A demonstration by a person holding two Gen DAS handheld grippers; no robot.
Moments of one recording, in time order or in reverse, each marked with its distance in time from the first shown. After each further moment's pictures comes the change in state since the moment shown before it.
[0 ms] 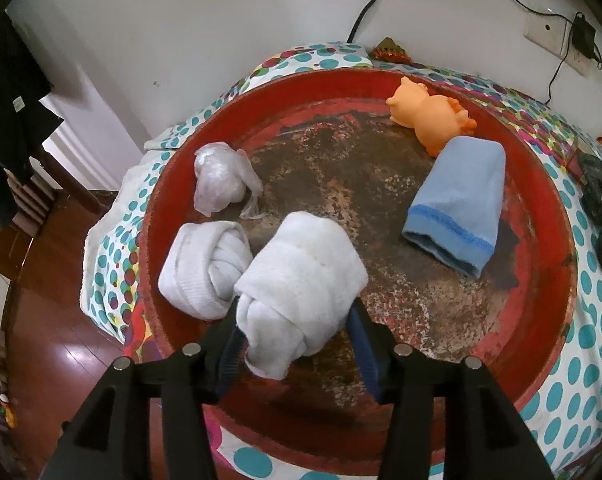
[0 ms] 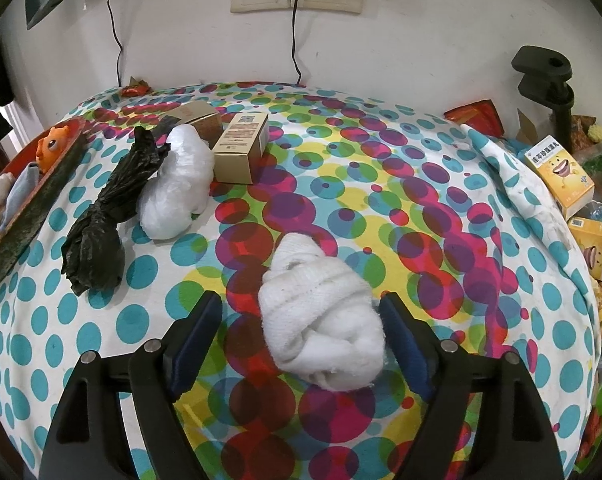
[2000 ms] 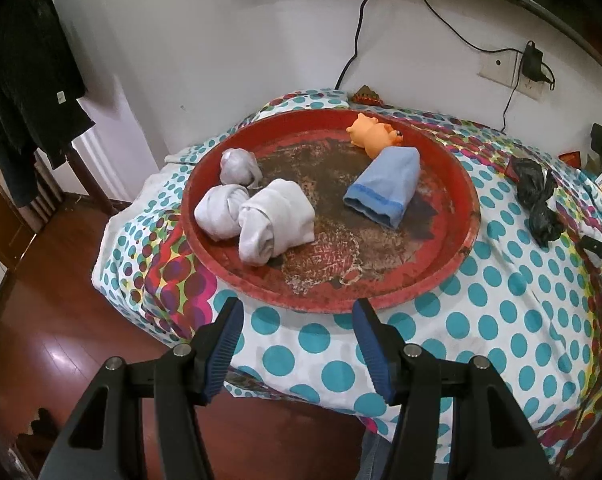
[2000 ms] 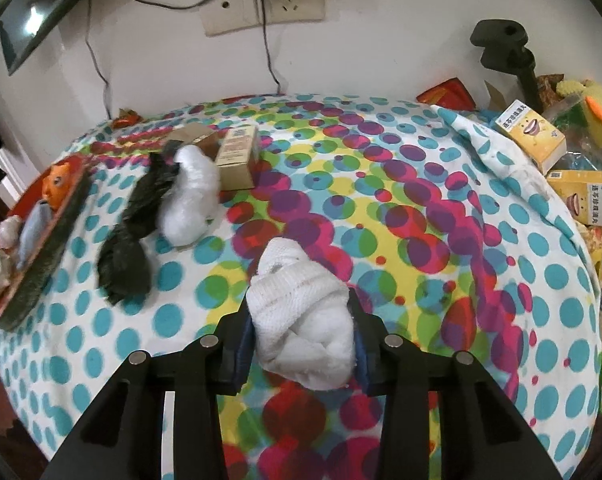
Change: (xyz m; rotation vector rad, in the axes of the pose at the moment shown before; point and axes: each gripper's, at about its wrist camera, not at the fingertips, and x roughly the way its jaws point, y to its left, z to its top) left arm -0.096 -0.020 -0.084 -0.076 -0.171 -0.029; right arm -0.042 -0.063 -0.037 0.149 -0.017 0.012
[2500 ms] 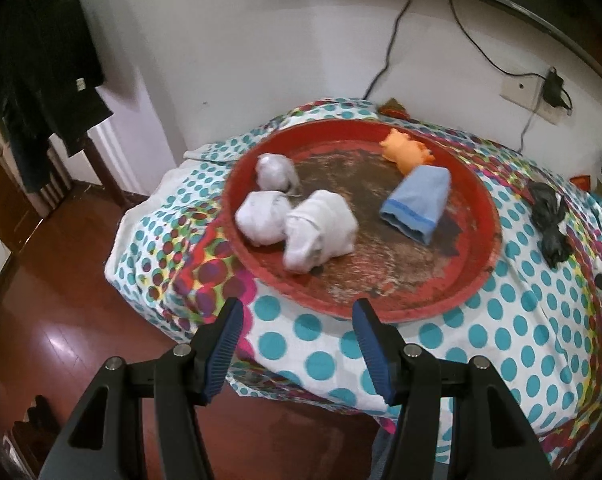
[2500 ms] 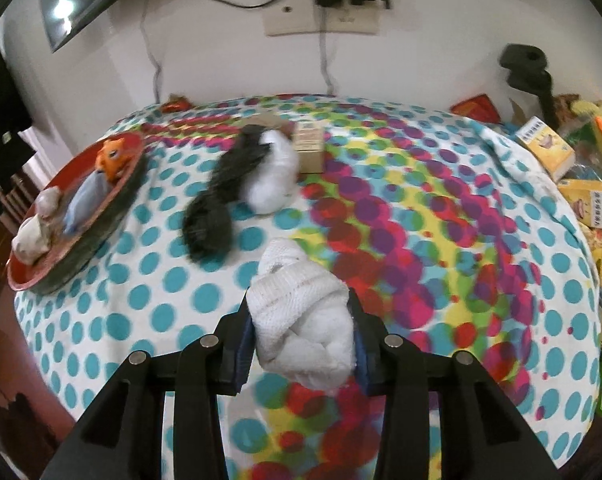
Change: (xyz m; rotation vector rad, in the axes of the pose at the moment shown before) left arm -0.009 0.039 0.007 -0.066 -0.007 0.030; right arm -0.063 0.037 -0.036 -0.081 0.006 0.067
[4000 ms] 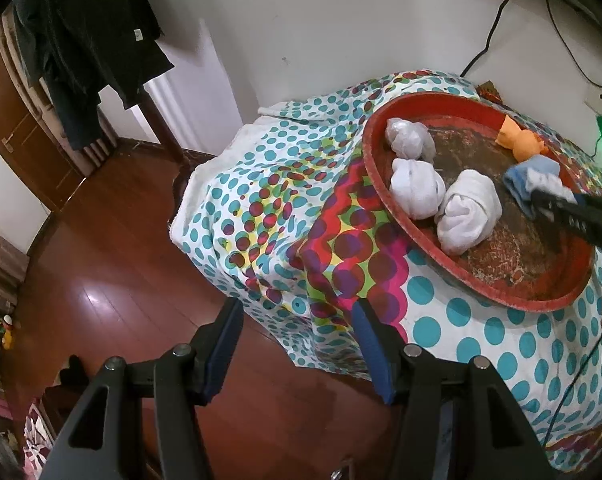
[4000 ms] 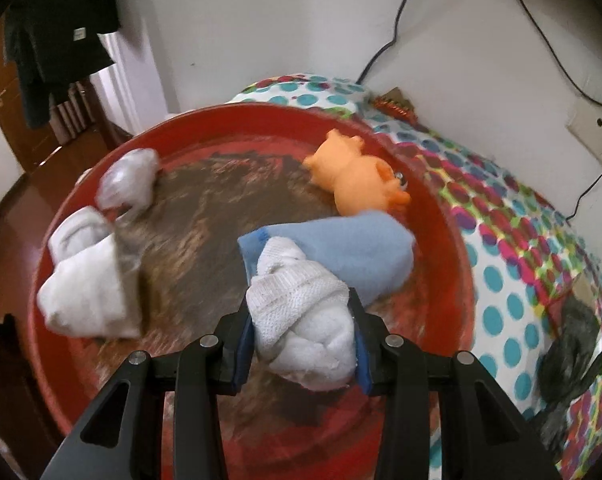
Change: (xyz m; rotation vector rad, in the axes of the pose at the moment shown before) left arm 0.021 0.099 -0.005 -0.075 0.145 0.162; right arm 0.149 0.349 0.118 -0.374 0.068 0.109
